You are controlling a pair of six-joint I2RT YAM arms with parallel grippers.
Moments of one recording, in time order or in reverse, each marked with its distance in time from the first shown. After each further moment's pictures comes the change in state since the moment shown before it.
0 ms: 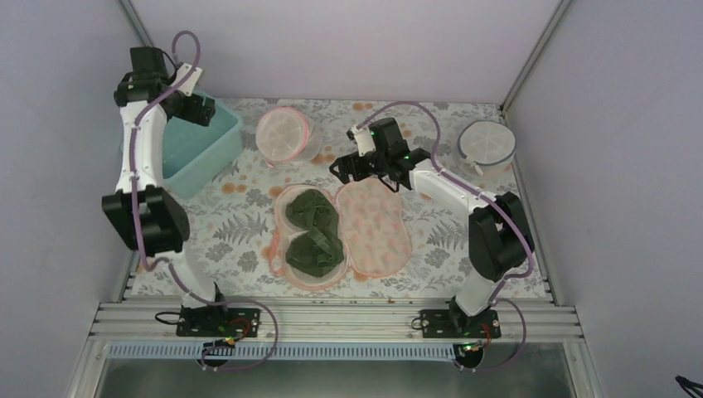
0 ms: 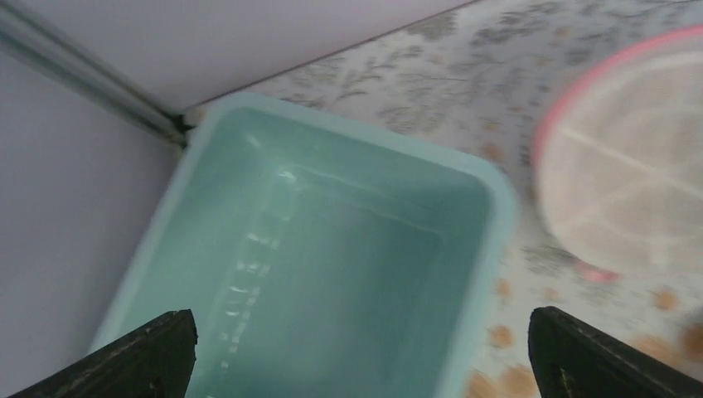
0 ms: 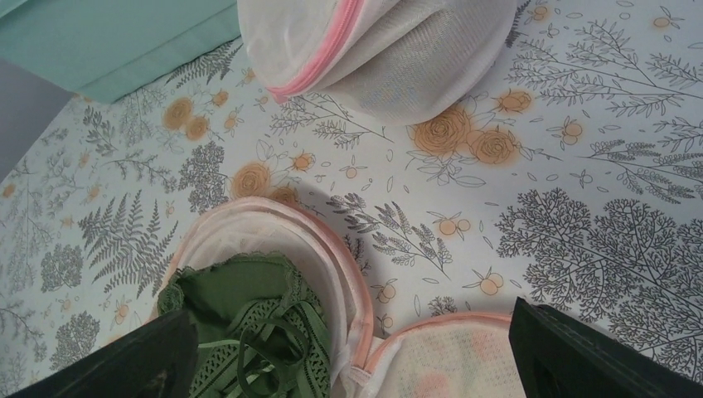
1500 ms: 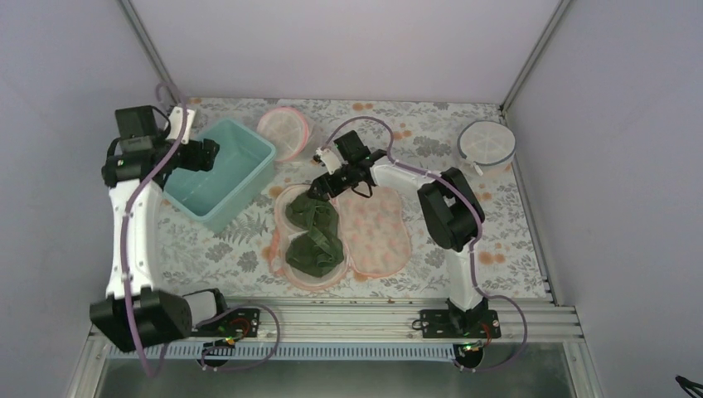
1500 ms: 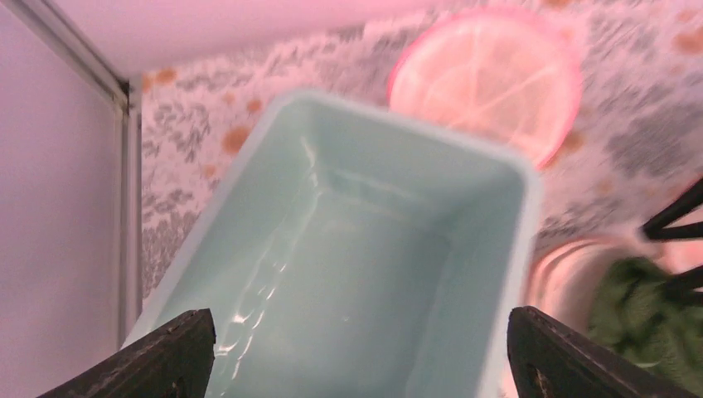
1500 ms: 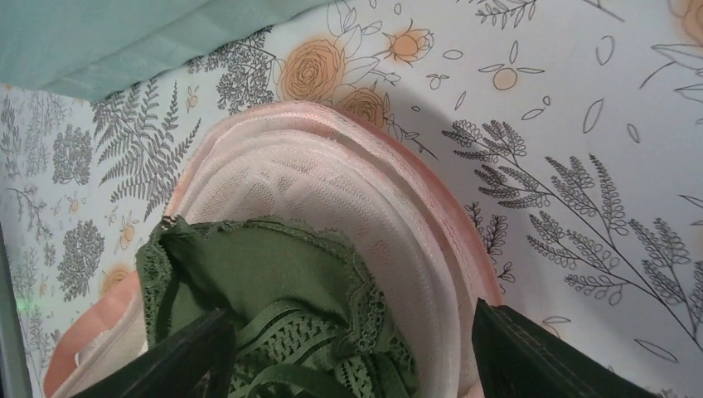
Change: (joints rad) left arm 0.039 -0.499 -0.553 0.084 0.099 -0.098; right arm 0.092 0.346 0.197 -0.077 -0.192 -0.113
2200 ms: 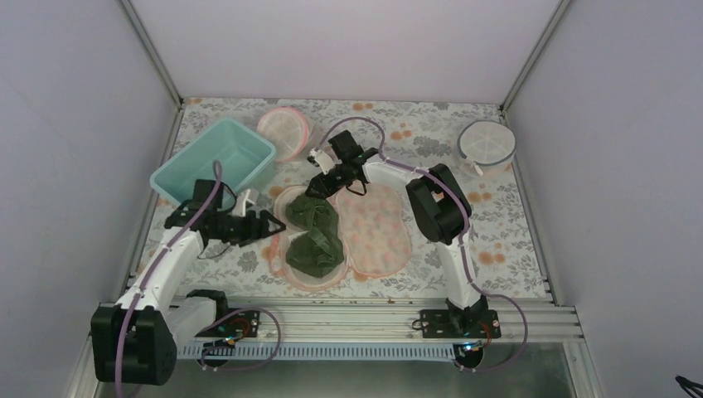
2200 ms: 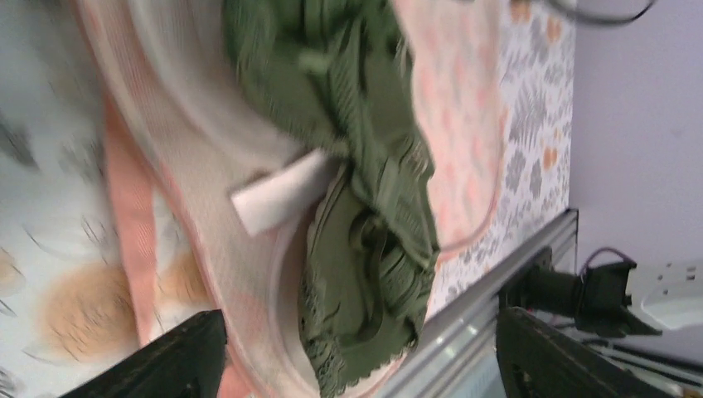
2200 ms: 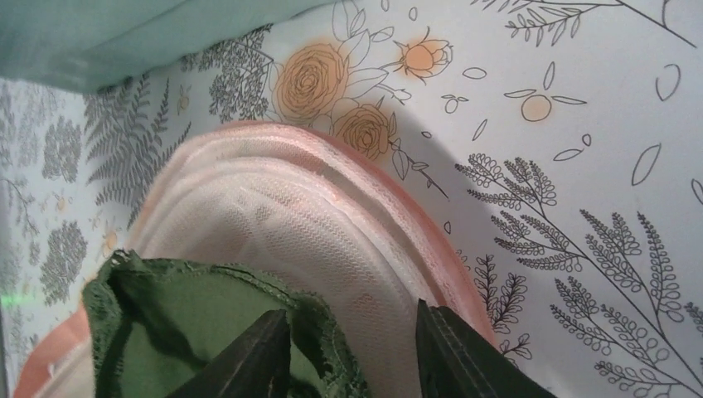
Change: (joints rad) left arm -0.272 -0.264 -0.658 0.098 0.467 -0.634; right arm 0.000 0.138 0.117 -0.013 -0.059 -0.054
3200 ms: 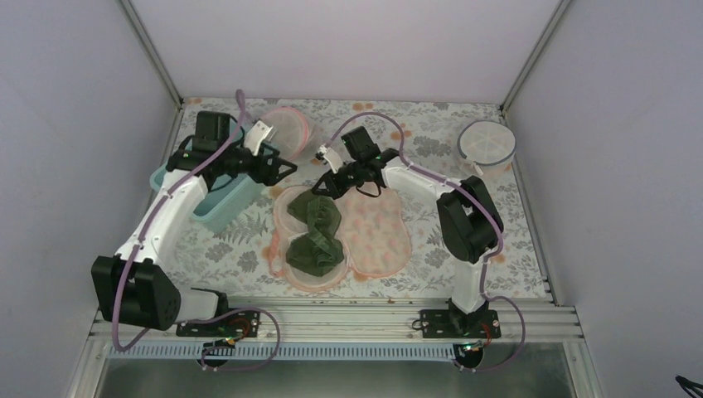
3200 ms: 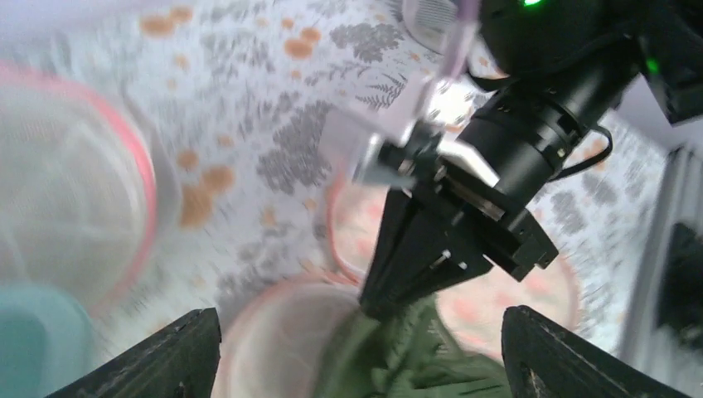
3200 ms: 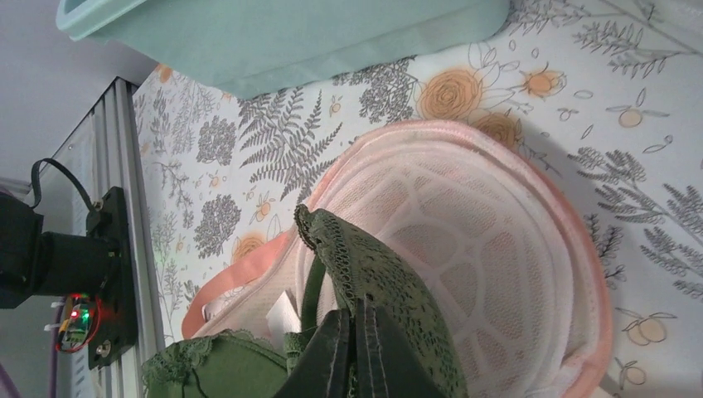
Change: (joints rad) left arm -0.106 0.299 0.453 0.148 -0.036 0.392; right arm 0.000 -0.272 -0.174 -0.006 -0.101 0.014
